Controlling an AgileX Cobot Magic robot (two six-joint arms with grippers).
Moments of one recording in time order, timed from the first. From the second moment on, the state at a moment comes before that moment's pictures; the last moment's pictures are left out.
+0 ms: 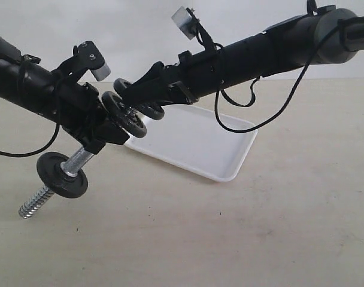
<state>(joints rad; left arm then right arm) -0.22 1.77 -1.13 -0.91 0.69 1.50 0.35 2.13 -1.57 1.40 1.13 -1.28</state>
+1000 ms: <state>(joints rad) -0.22 1.77 -1.13 -0.94 0.71 1.52 0.38 2.13 -1.57 1.35 1.11 -1.28</state>
